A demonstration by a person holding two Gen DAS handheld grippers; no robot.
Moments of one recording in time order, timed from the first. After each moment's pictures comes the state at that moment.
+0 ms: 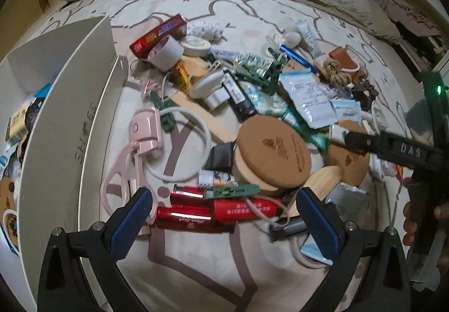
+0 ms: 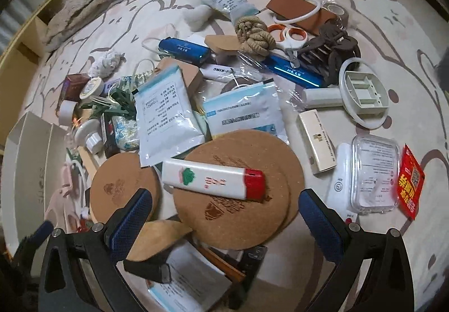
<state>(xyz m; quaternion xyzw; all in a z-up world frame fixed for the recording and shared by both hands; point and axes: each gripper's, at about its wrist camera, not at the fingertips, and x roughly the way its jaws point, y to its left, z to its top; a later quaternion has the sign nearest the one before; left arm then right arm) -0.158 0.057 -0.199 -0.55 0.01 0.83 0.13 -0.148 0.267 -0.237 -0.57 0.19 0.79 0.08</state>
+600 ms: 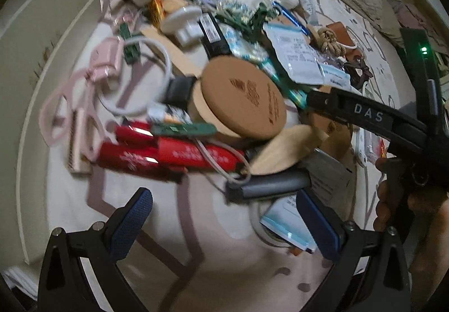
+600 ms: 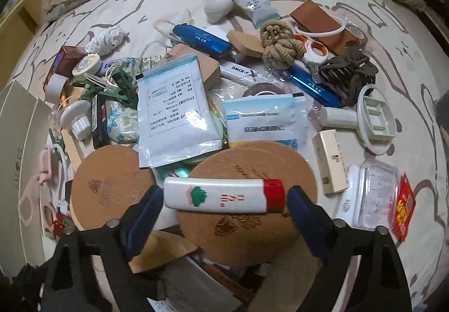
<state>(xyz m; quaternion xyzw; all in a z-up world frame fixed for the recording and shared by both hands) -0.133 0.086 -0.226 -0.63 -0.07 0.76 0.13 -0.160 0.249 -0.245 -0.59 0.10 0.80 0.08</state>
